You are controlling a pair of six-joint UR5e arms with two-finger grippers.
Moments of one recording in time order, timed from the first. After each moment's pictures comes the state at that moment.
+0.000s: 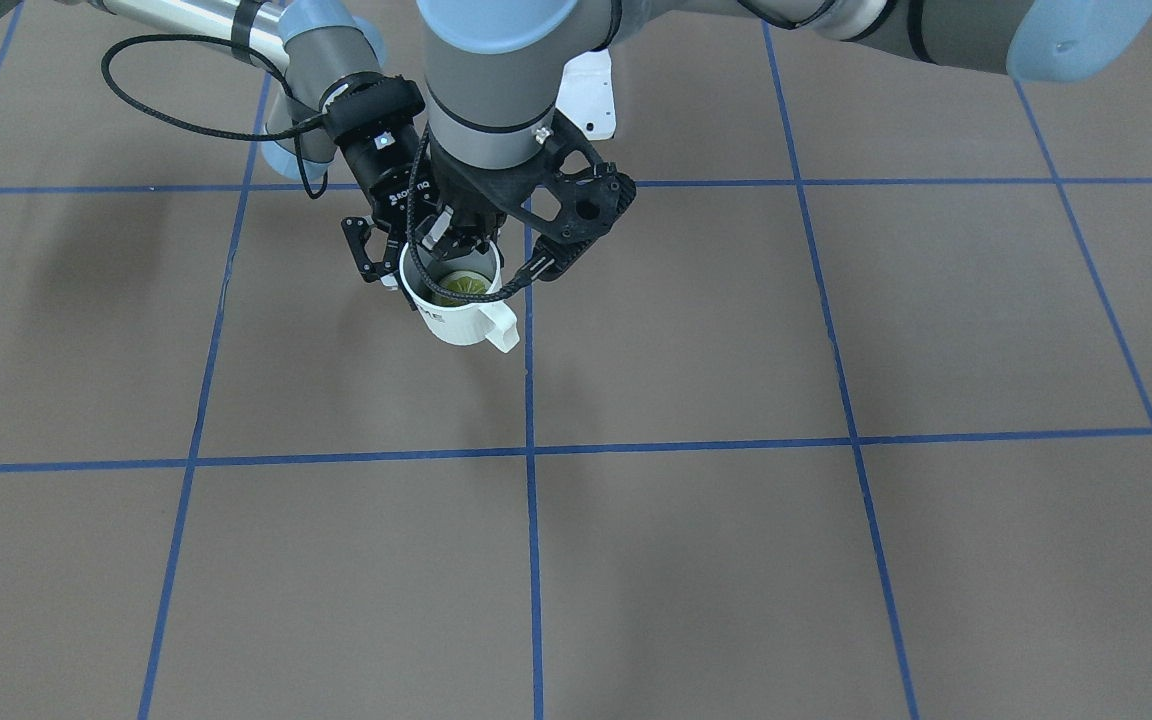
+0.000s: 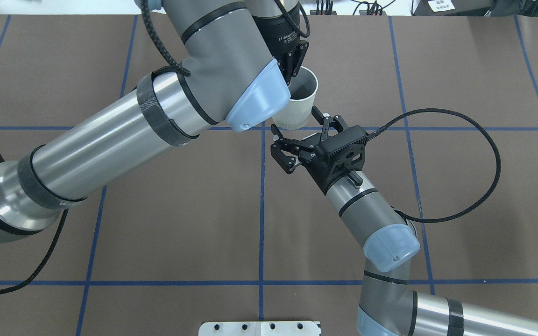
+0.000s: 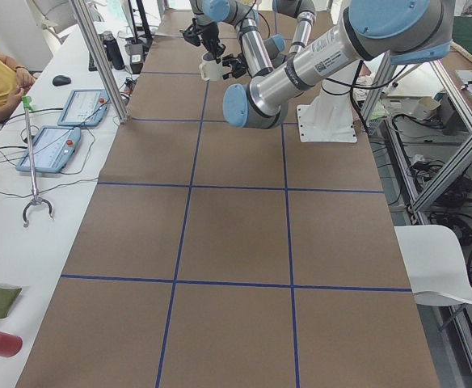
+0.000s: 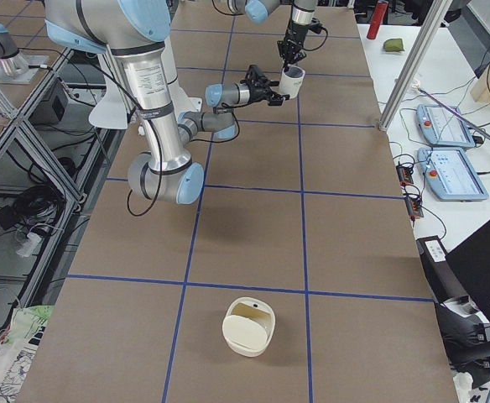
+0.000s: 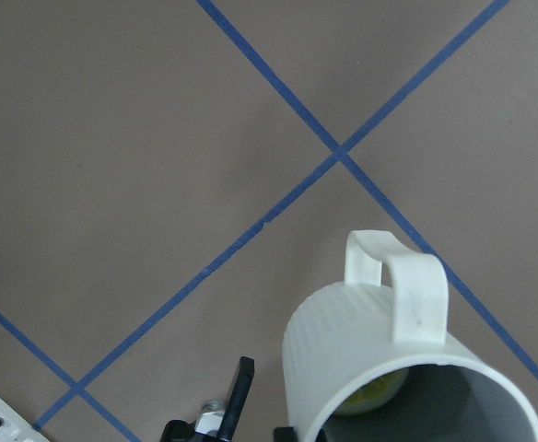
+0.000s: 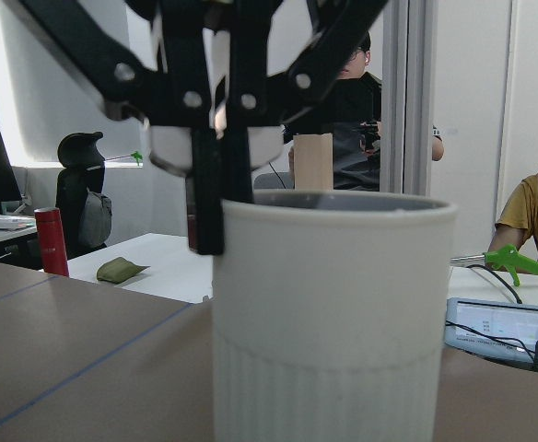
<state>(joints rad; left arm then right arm) -0.77 -2.79 -1.43 -1.14 -2.30 -1.80 0.30 -1.11 1.60 -0.26 0.80 0.56</state>
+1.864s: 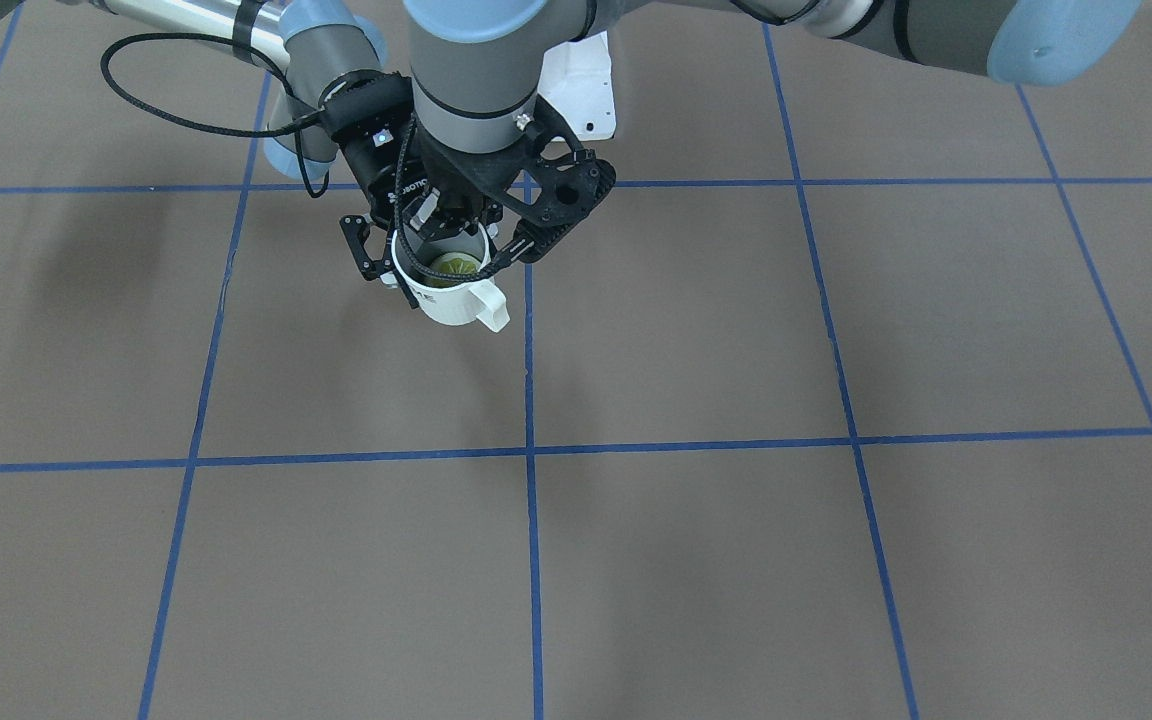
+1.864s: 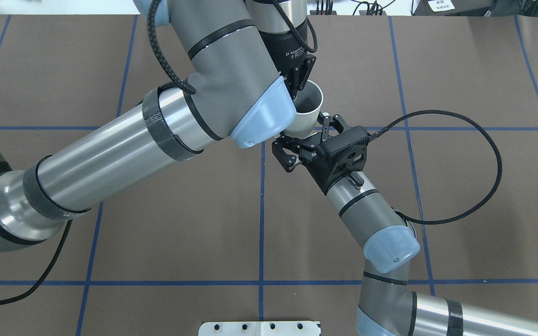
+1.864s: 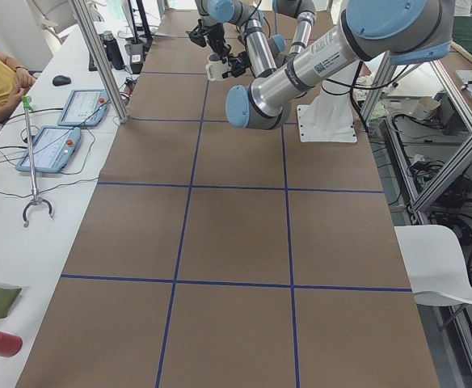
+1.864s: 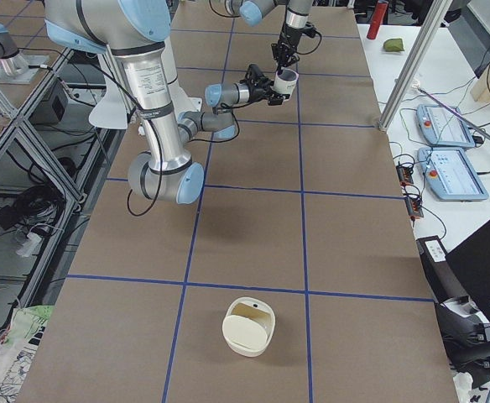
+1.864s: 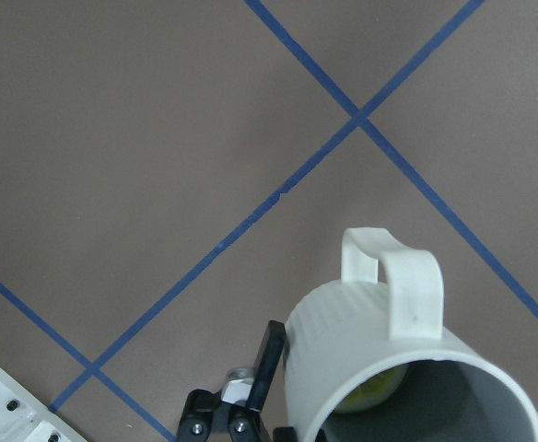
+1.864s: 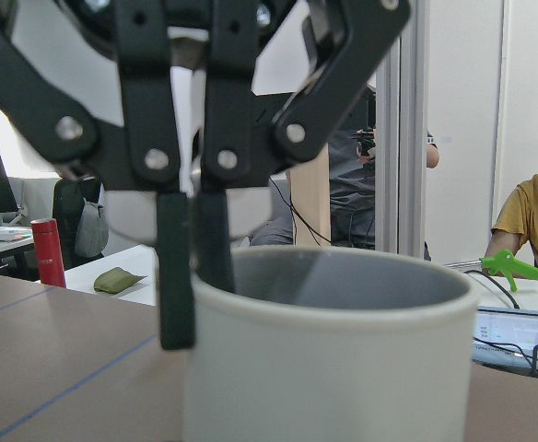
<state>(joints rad) -0.74 -2.78 -1.45 -1.14 -2.30 -1.80 0.30 -1.11 1.60 -0.25 0.79 0.56</state>
